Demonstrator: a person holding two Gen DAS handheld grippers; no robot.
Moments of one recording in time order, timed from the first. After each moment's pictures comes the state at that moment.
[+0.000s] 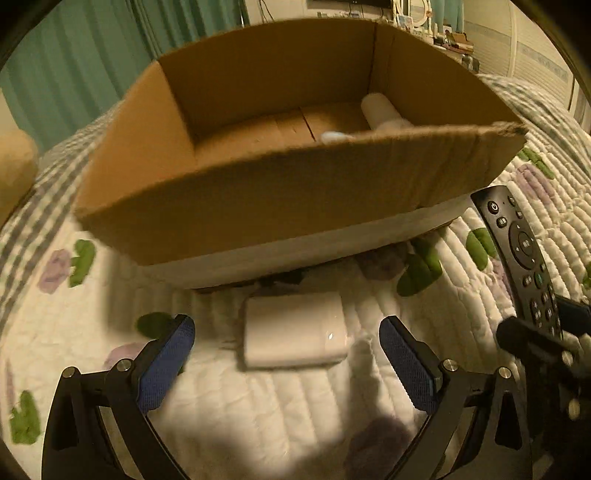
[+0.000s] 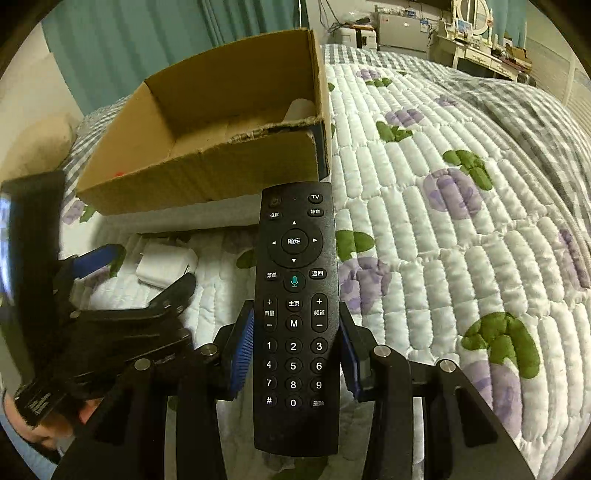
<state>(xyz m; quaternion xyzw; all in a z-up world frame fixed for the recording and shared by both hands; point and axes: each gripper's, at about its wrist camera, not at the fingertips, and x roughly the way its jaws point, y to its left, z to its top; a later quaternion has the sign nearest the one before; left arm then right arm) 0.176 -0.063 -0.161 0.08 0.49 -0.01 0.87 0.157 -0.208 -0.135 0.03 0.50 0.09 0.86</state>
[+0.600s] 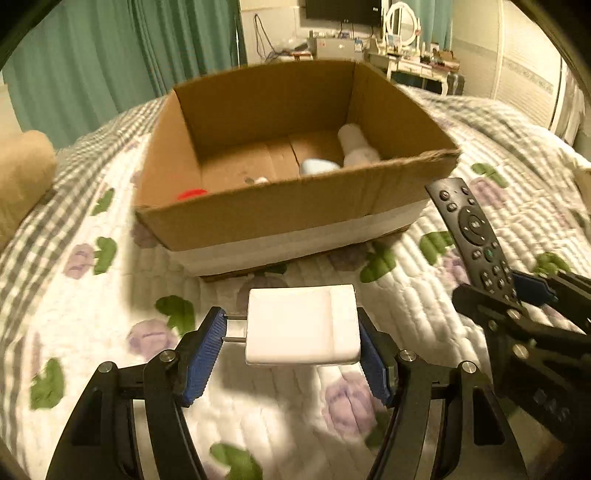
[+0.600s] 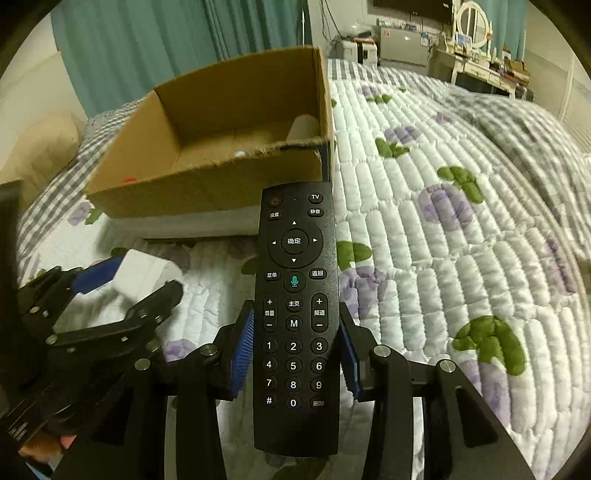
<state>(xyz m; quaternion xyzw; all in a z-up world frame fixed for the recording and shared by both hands) 0.122 -0.051 -0.118 0.06 0.45 -0.05 0.89 0.137 -0.204 -0.117 0.01 0.46 0.08 0.88</state>
